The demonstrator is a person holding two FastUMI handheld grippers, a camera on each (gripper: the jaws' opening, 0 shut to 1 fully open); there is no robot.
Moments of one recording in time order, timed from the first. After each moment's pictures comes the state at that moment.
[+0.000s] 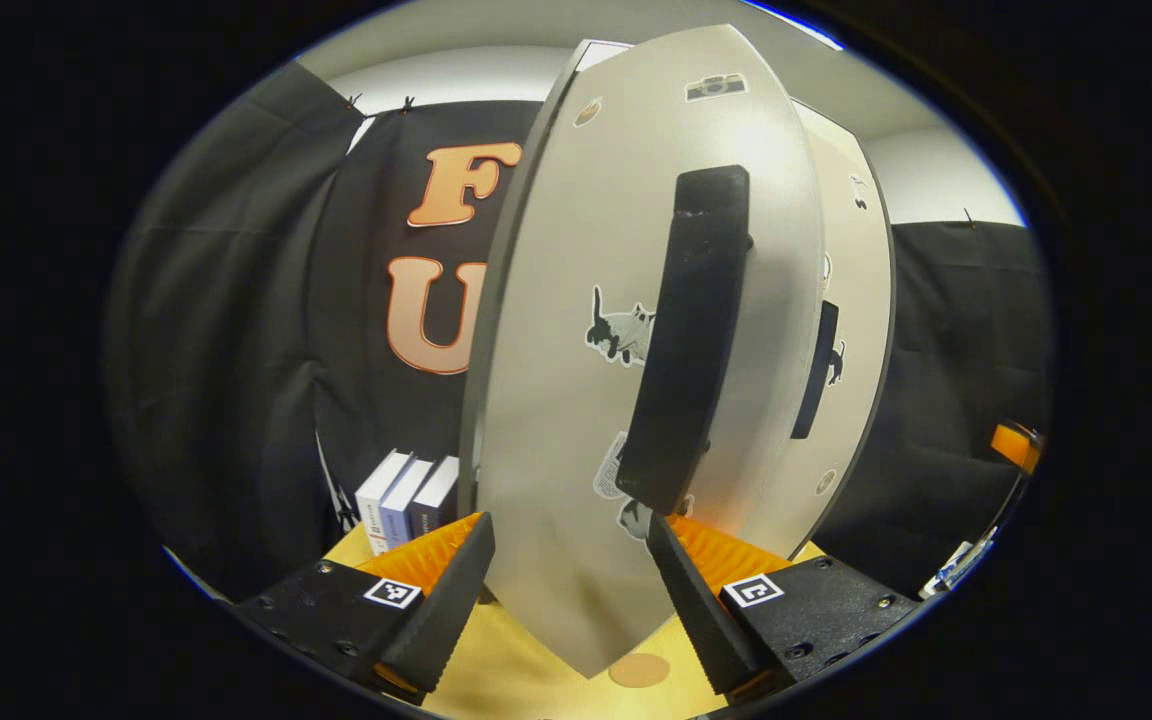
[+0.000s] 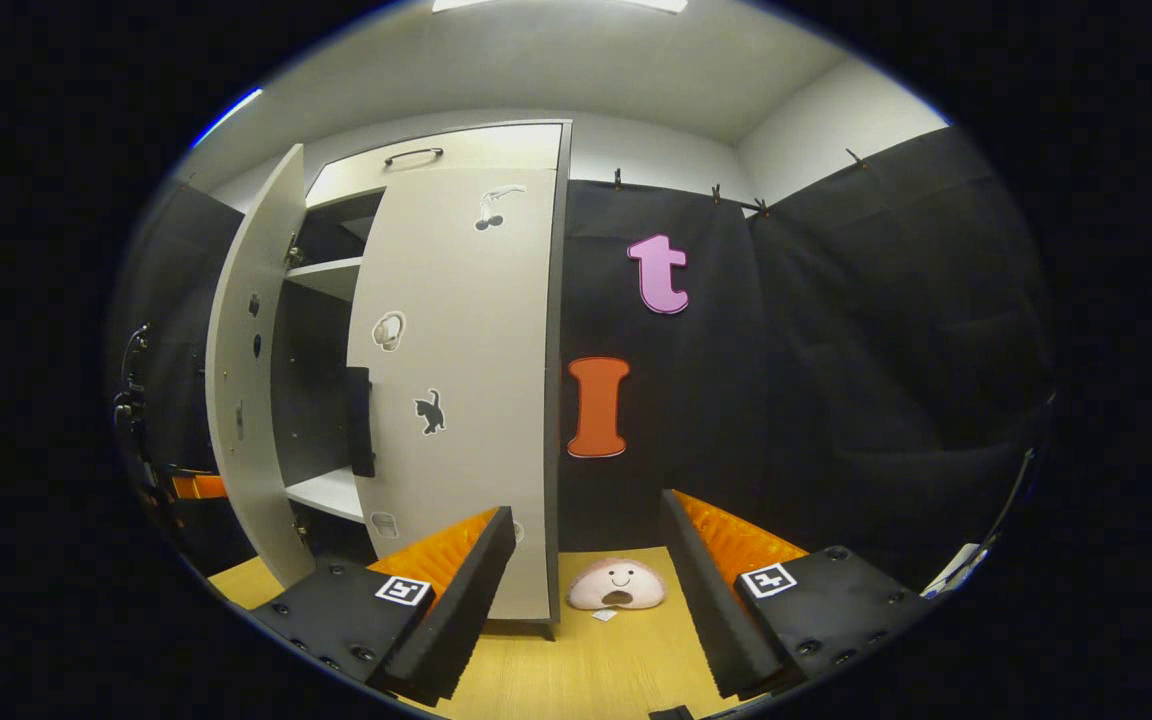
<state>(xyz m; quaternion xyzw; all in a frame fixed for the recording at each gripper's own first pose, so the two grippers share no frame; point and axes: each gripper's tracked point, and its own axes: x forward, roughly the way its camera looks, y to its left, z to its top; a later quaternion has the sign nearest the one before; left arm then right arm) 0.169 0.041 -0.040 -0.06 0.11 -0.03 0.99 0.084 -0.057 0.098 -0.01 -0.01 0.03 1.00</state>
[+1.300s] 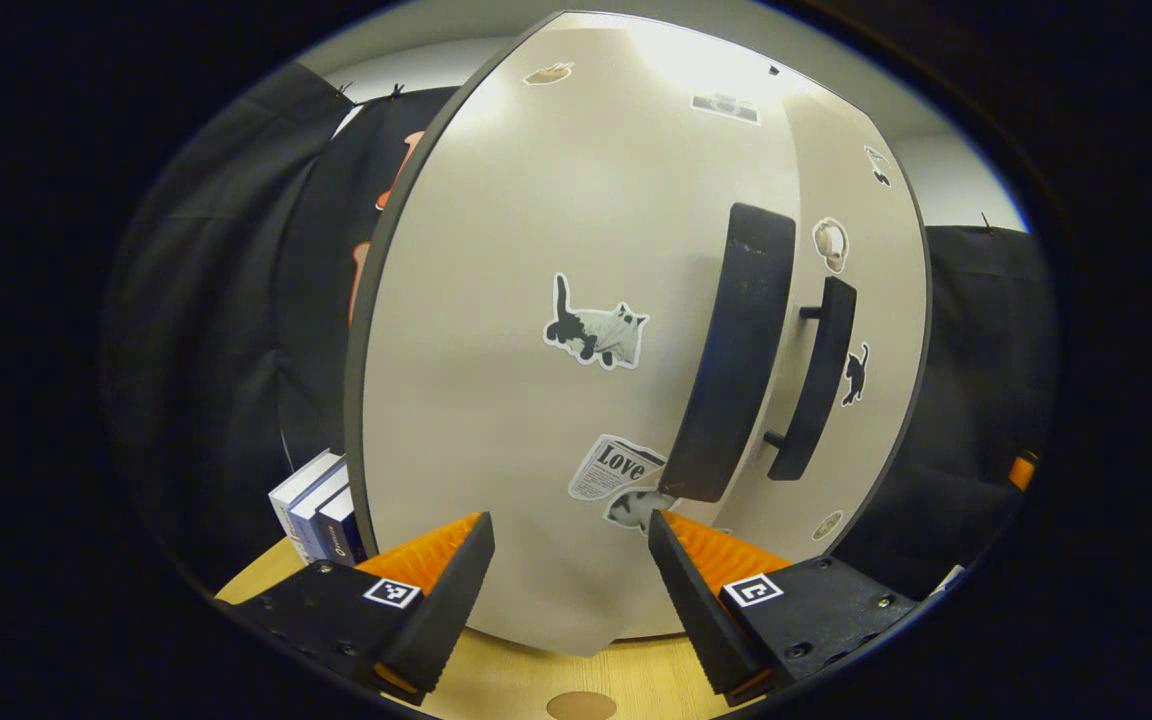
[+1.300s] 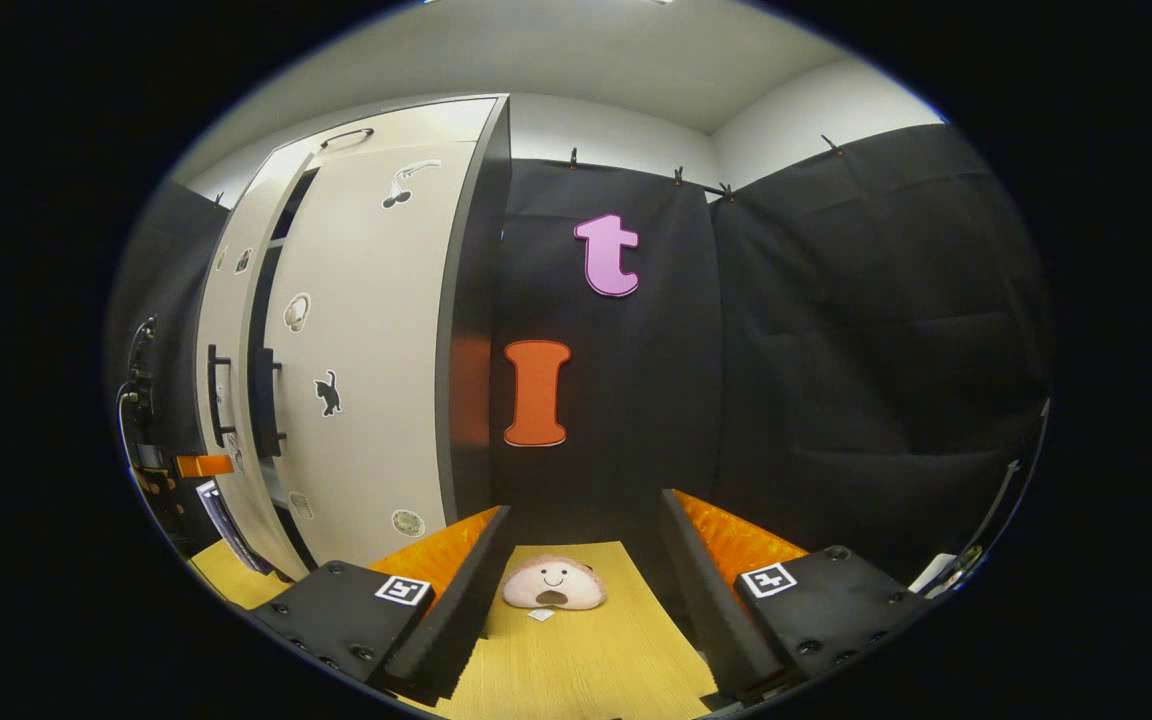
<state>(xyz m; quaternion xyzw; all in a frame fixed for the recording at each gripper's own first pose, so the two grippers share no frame) 0.243 -0.017 -0.044 -0.07 0.11 -0.02 0.99 0.116 -0.148 0.097 -0.01 0.02 -0.02 1.00</state>
